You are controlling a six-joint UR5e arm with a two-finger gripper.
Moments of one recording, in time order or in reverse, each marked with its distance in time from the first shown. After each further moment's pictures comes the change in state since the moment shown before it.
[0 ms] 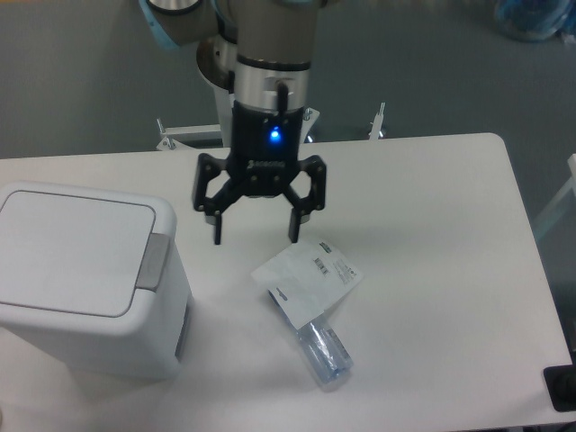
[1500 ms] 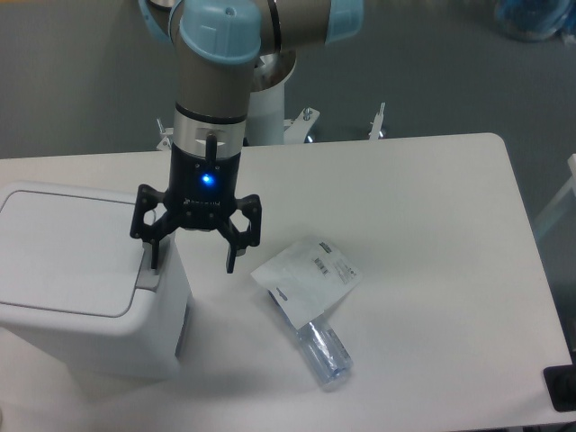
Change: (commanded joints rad) arm -0.068 -0.045 -0.014 0.023 0.006 0.003
